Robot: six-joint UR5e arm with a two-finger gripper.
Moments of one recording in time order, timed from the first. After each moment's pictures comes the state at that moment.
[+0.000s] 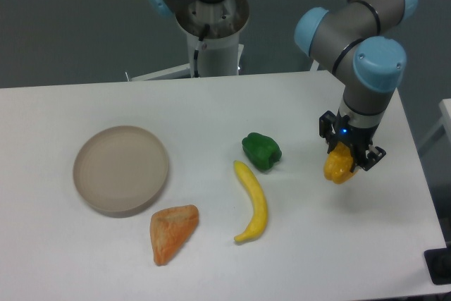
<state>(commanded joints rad) 2.40 -1.95 -1.46 -1.20 1.56 1.46</state>
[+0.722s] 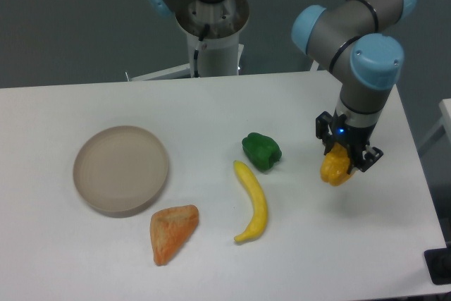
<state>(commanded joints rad) 2.32 -1.94 -1.44 -1.19 1.53 1.40</state>
